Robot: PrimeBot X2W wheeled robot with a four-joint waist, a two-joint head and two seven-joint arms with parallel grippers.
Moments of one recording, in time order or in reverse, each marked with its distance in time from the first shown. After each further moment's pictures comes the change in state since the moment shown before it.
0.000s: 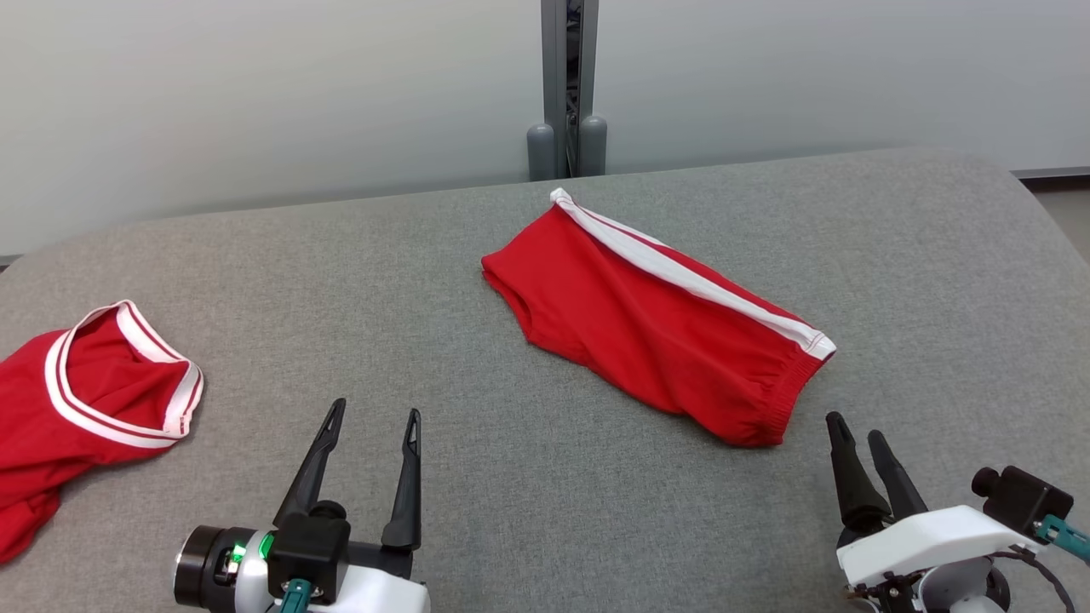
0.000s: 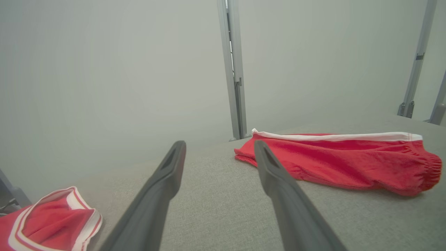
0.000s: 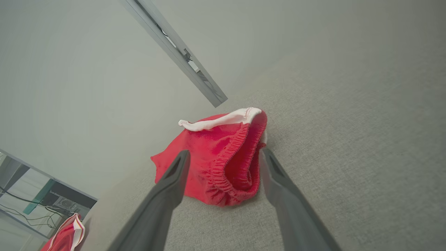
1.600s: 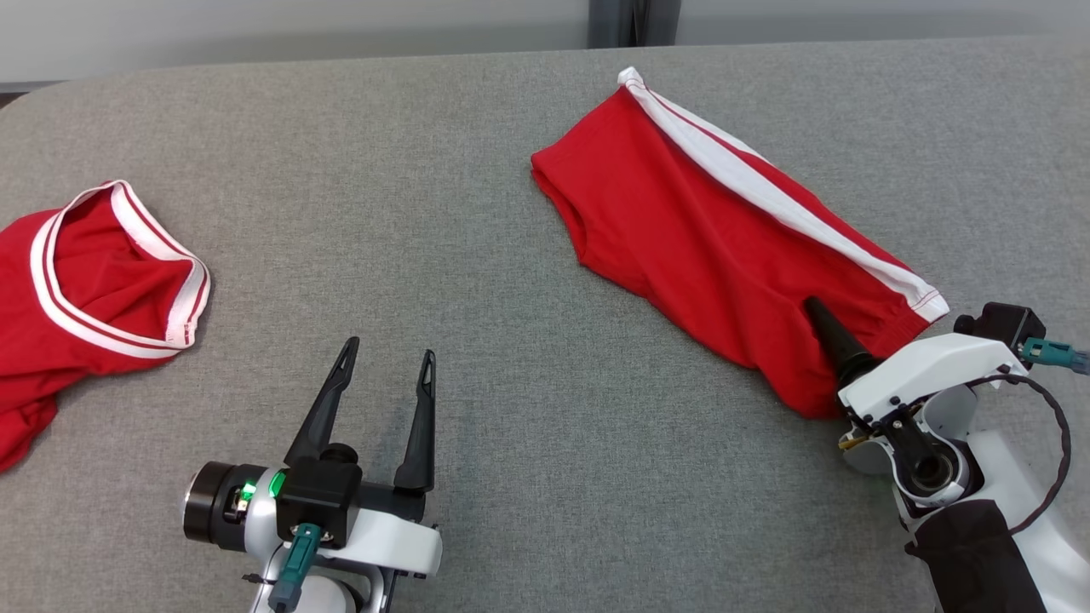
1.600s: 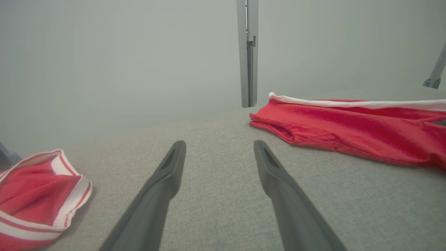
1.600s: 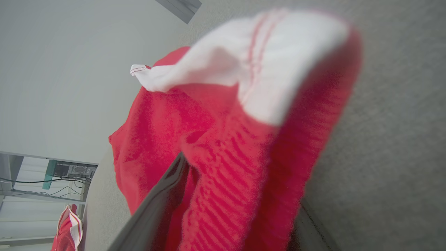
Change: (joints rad) left arm -0.115 -0.007 -0.021 0.026 -0.003 -0.012 0.000; right arm -0.421 0.016 -0.074 0.373 0.155 0.000 0.337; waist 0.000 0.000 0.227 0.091
